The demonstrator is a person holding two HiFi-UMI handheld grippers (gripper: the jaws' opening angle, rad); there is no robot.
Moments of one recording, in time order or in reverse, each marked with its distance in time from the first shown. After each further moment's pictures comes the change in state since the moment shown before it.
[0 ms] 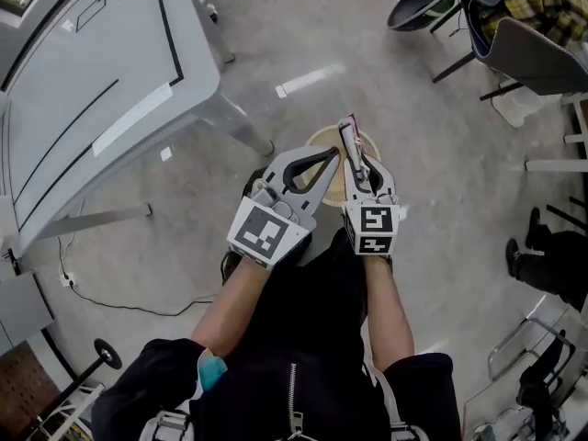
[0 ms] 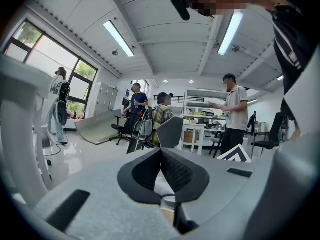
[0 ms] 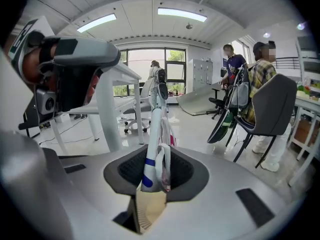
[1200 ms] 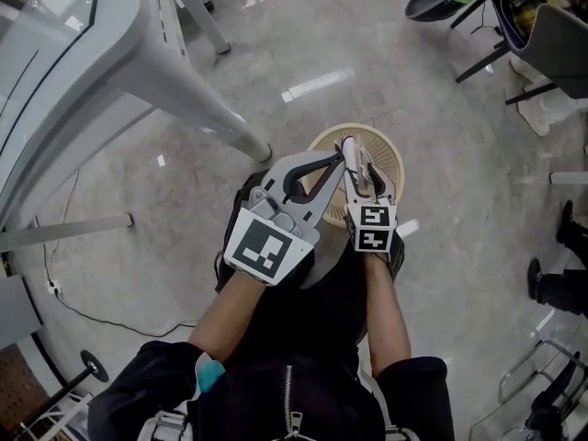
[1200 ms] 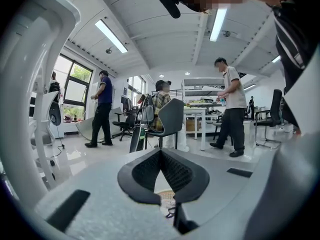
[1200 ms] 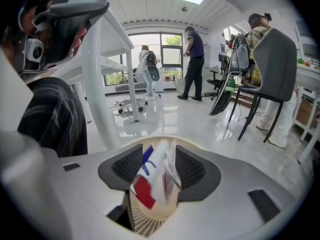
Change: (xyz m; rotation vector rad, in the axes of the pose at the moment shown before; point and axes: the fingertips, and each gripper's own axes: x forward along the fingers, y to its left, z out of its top) left arm 0.025 0.029 -0.148 0.111 0.034 0.022; right arm 0.122 -0.018 -0.205 0.044 0.119 -0.014
